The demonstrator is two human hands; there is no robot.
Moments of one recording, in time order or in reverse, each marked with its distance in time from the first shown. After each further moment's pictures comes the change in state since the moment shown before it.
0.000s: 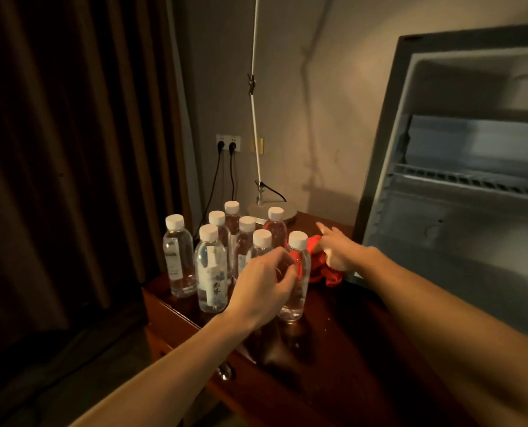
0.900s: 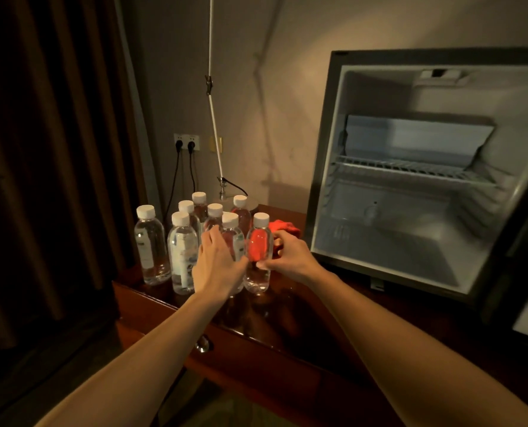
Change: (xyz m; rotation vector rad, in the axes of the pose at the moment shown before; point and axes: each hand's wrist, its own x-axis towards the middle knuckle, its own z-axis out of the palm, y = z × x) left_hand -0.017 -0.017 0.001 0.221 0.169 -0.243; right_hand -0.112 -0.079 0.037 0.675 0.400 0.046
